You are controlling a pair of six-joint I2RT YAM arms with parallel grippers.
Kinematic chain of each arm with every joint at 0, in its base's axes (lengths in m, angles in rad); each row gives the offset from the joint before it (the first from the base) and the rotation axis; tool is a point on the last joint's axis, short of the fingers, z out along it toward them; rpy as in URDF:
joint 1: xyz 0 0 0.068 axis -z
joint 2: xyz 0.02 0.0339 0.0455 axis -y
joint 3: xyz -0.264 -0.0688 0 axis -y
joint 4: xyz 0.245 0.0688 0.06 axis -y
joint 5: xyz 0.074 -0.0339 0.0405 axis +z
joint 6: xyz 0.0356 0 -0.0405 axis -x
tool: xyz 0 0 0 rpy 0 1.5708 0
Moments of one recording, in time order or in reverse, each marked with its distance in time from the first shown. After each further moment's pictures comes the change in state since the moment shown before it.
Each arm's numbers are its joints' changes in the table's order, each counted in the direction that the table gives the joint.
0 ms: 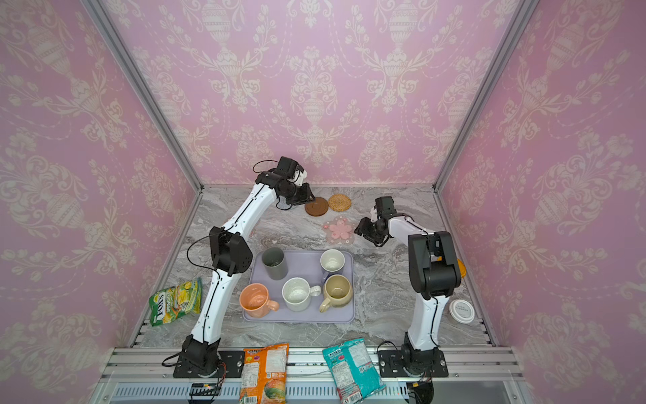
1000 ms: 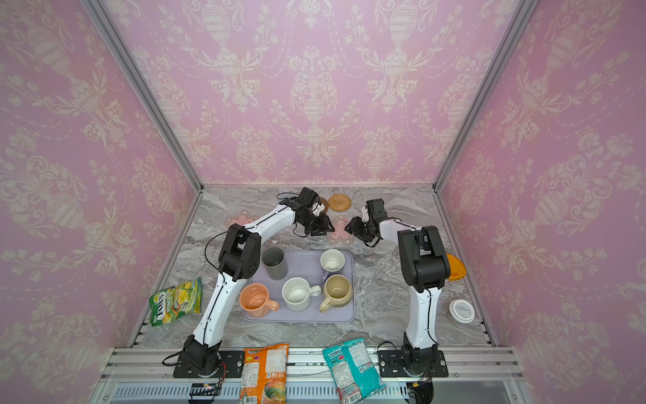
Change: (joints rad) left arm 0.130 0.042 -0.493 0.318 -0.148 0.183; right arm -0.061 -0.130 0.000 0.227 0.044 -0.091
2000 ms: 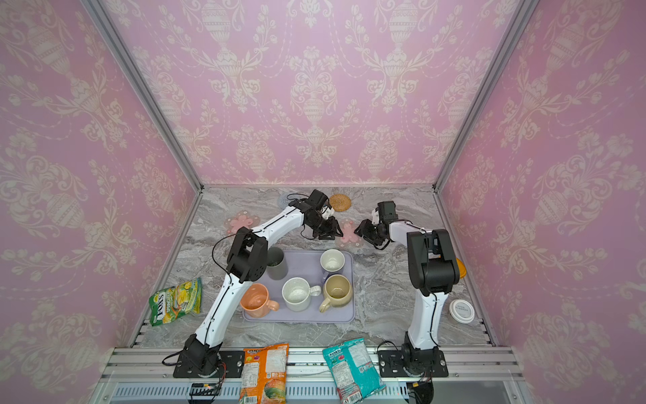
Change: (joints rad) left arm 0.055 -0.064 0.128 -0.100 -0.020 -0.008; right arm 0.082 0.060 -0.070 -0.034 0.024 0.040
